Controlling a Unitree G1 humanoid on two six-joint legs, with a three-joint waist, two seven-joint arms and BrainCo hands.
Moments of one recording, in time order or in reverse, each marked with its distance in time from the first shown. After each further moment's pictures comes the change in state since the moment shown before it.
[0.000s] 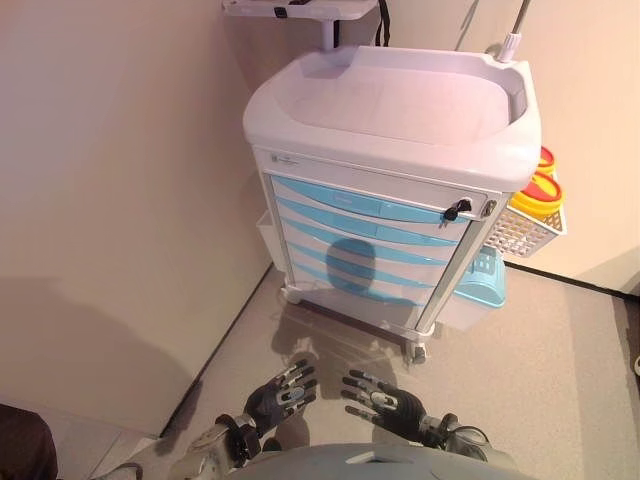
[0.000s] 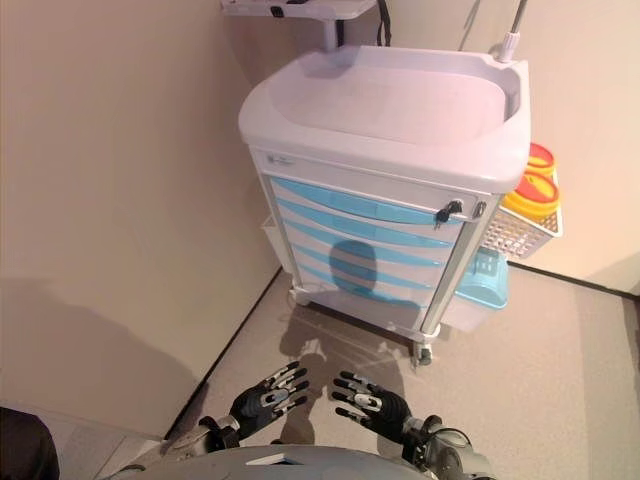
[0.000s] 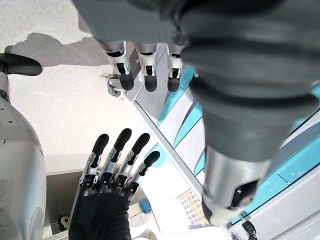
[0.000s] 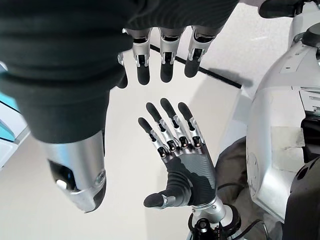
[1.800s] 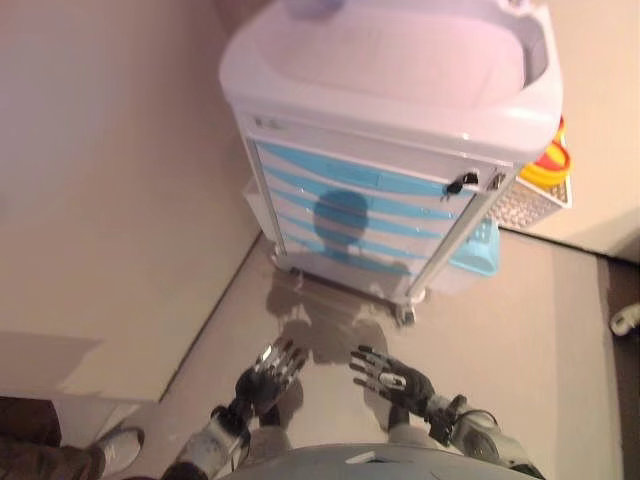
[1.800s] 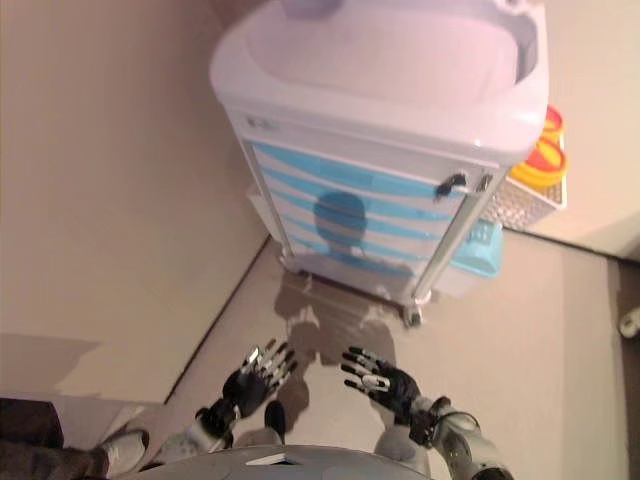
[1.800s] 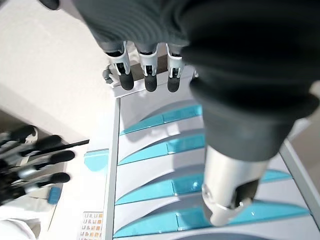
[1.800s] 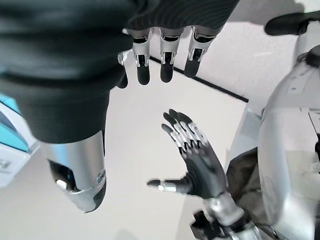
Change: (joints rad) left arm -0.176 -0.043 0.113 0.180 -0.606 0.169 0.061; right arm -0.029 -0.051 -0.022 -0.126 0.022 -0.076 -0.021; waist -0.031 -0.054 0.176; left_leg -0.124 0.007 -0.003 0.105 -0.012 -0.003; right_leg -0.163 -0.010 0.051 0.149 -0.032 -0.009
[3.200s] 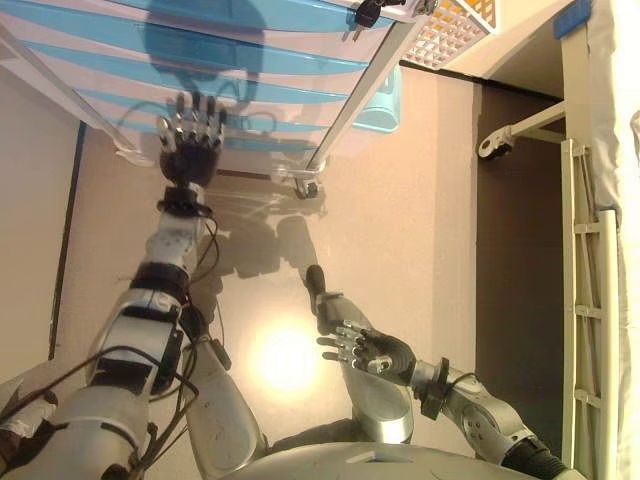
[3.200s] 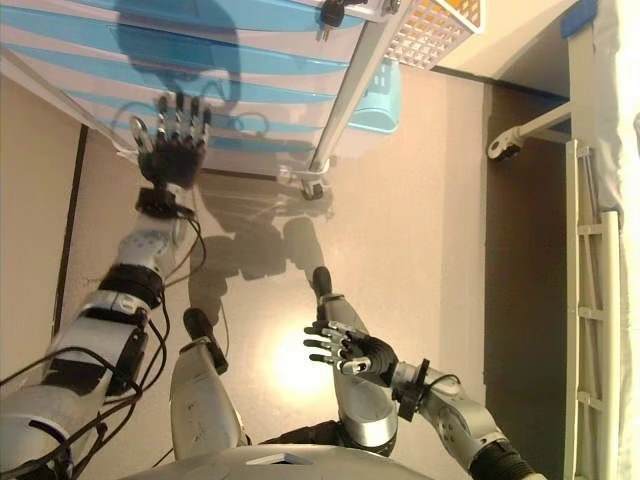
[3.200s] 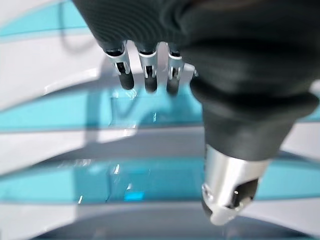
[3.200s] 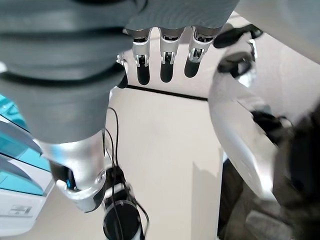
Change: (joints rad) left arm -0.825 0.287 0.065 0.080 -0.537 -0.237 0.019; right arm 0.008 -0.131 0.175 -0.341 0.096 0.008 0.076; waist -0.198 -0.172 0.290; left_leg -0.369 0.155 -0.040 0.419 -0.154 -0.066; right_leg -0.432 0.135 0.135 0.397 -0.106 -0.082
